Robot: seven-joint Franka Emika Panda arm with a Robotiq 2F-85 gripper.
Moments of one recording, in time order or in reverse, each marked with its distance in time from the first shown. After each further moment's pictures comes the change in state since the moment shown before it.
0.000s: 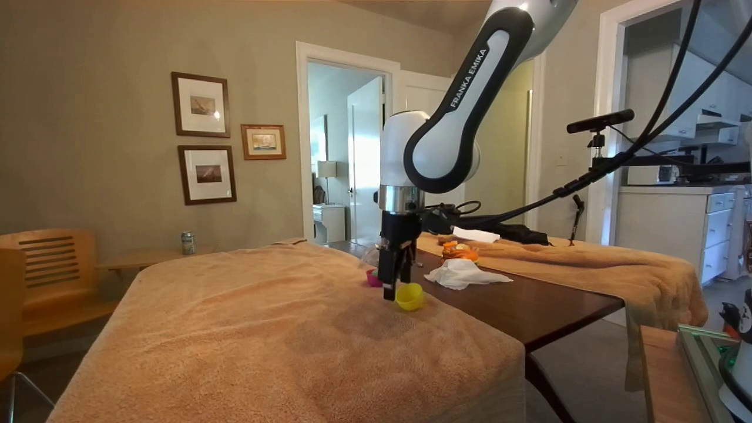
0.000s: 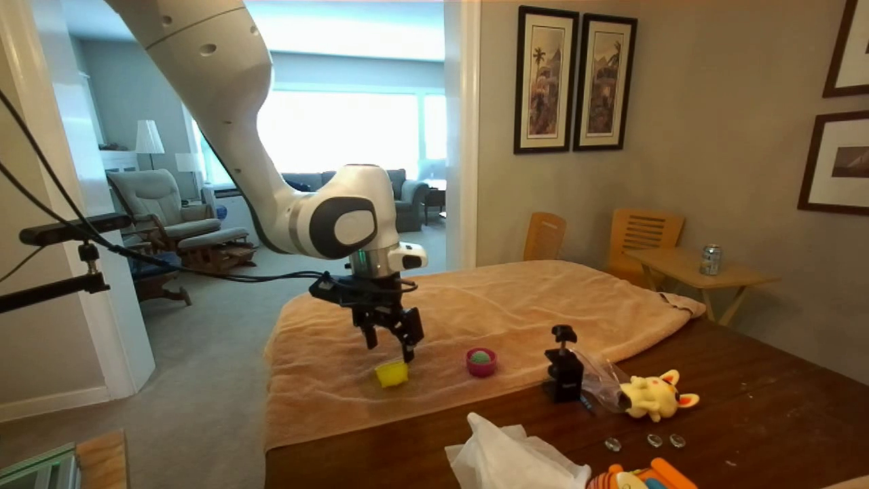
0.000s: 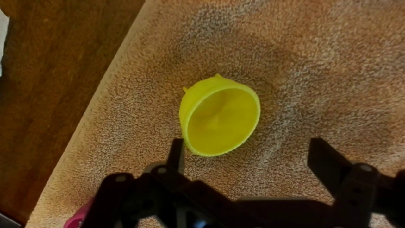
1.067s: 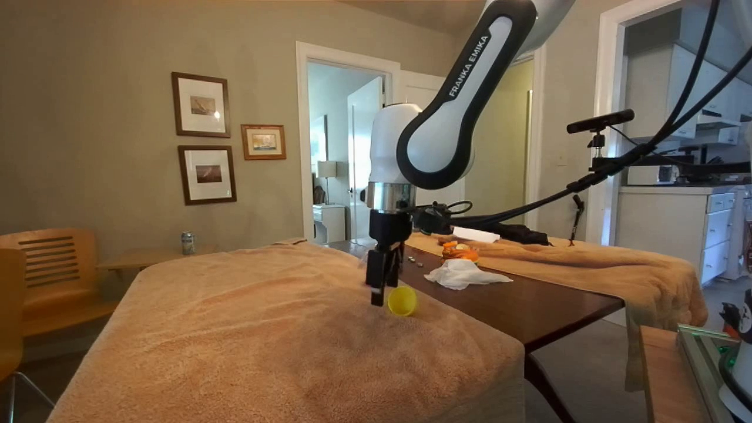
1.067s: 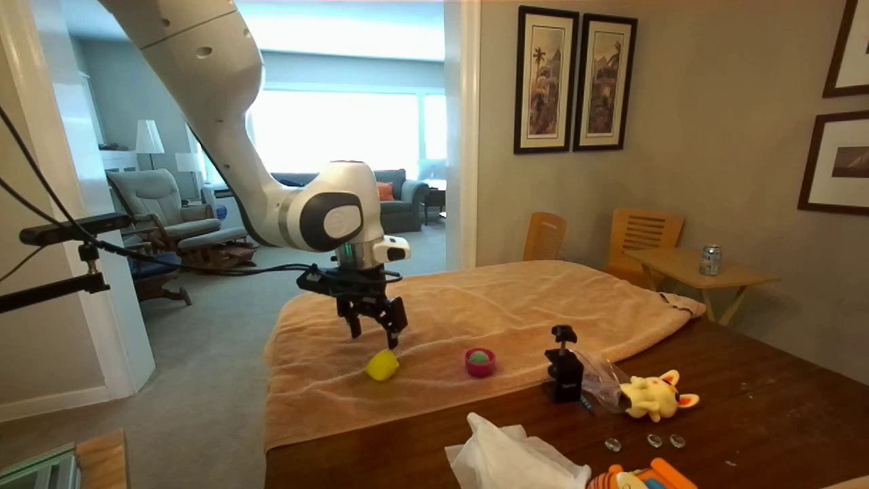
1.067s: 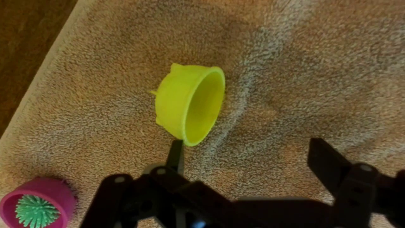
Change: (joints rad) arm -0.001 -0.006 0.083 0.005 0.015 -0.007 -0.014
